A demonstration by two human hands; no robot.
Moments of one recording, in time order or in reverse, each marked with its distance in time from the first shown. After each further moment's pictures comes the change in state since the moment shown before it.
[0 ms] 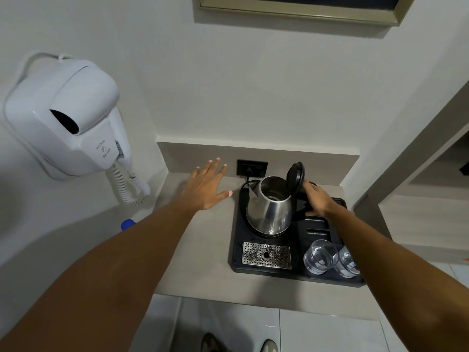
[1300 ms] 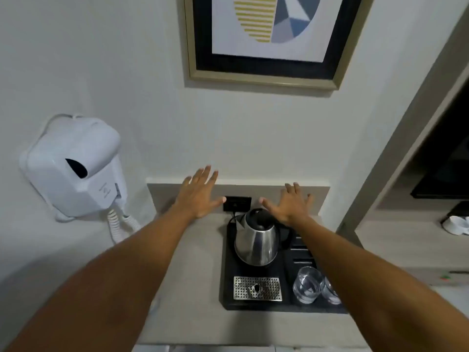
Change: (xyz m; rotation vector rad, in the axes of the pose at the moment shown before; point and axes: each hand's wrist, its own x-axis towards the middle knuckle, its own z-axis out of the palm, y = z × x) left_hand 0.020 0.008 -0.073 -0.041 0.187 0.007; right_hand -0.026 -0.071 0.019 -0.888 0.350 -0.198
